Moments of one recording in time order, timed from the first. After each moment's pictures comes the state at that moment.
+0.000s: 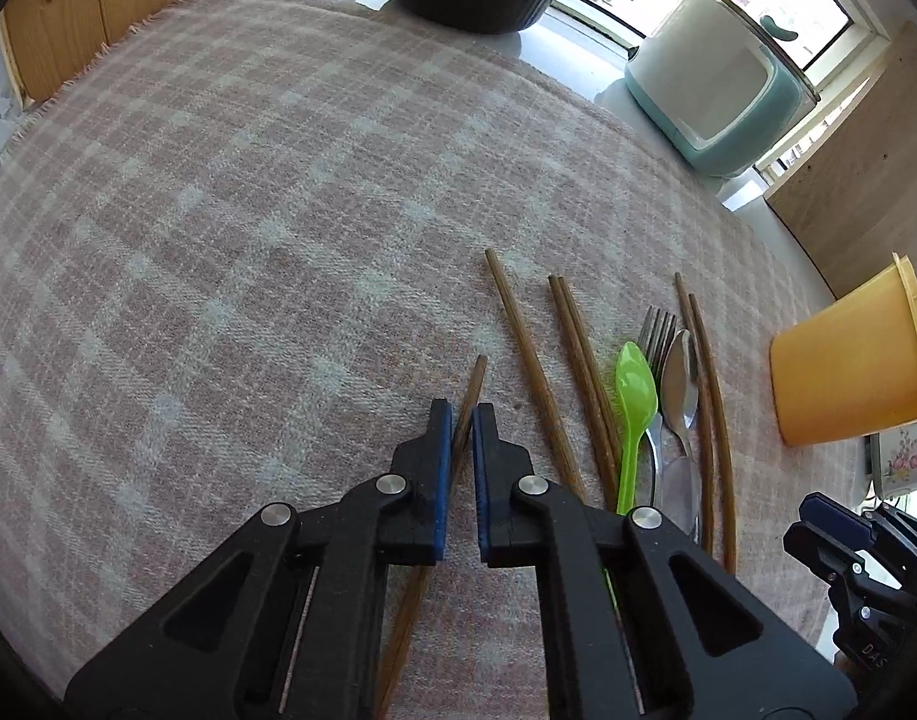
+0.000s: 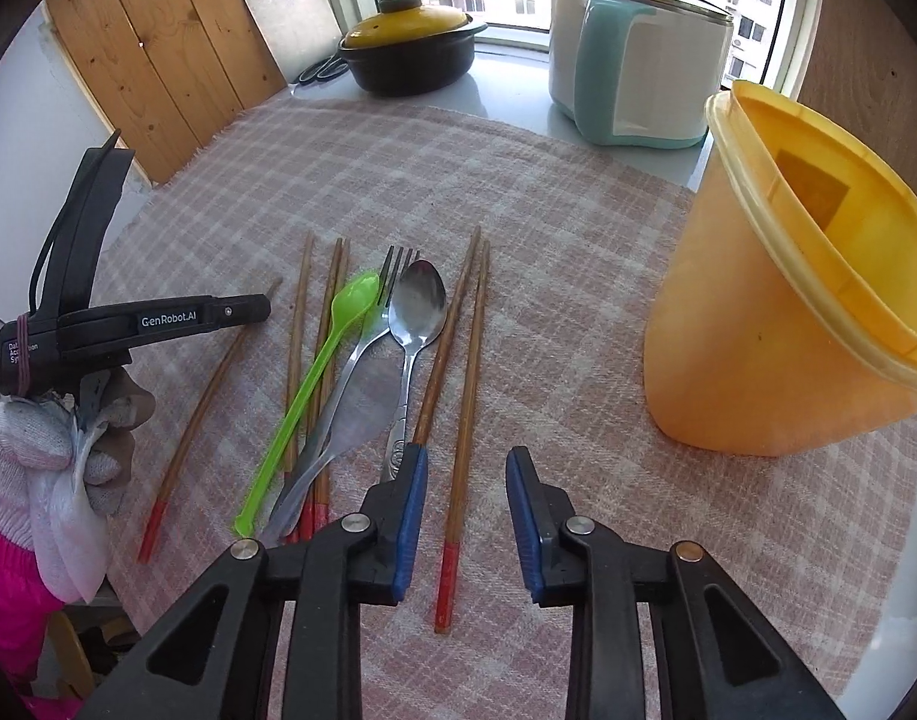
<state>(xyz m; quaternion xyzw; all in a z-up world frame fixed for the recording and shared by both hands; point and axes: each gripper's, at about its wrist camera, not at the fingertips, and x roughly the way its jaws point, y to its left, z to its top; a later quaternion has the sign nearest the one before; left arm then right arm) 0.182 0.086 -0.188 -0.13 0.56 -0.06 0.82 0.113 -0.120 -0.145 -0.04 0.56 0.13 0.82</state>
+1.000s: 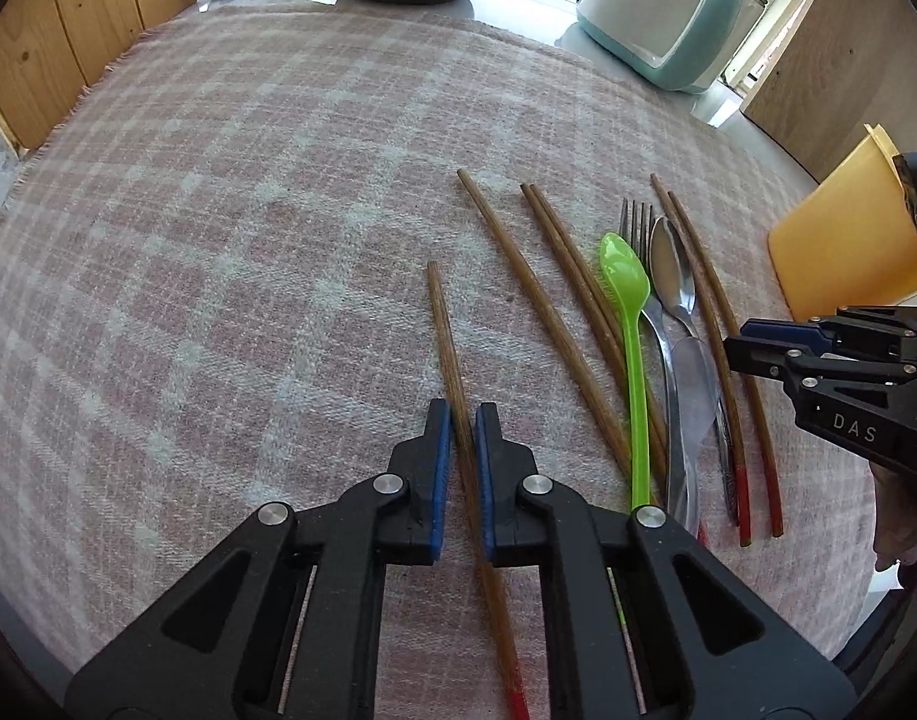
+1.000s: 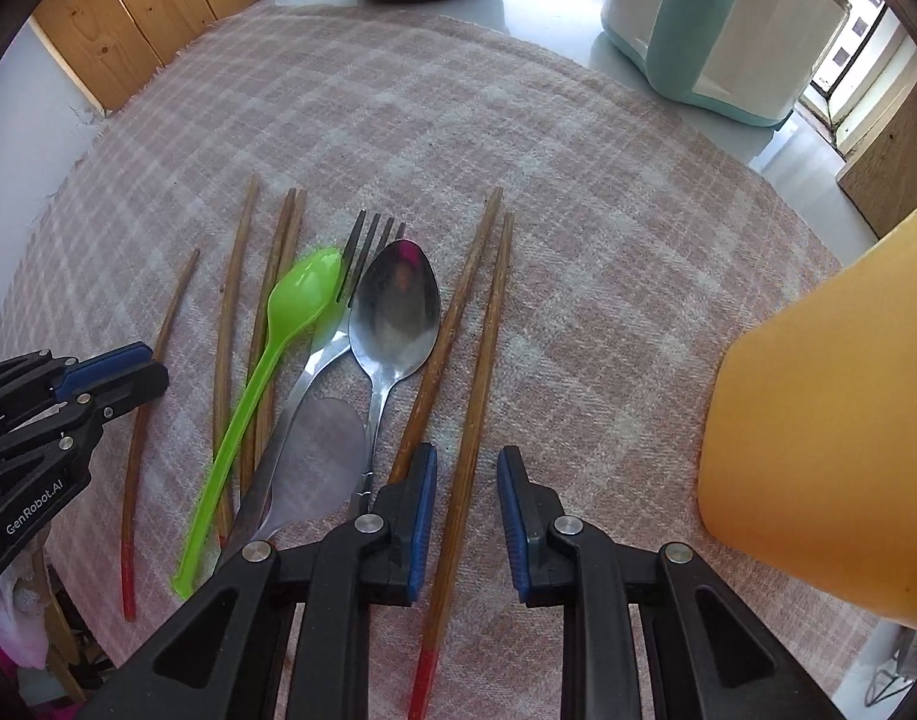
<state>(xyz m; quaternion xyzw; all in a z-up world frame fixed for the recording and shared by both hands) 0.149 0.075 -0.186 -0.06 0.57 -0.09 0.81 0.180 -0.088 -0.190 -0.10 0.63 0.13 0.76</state>
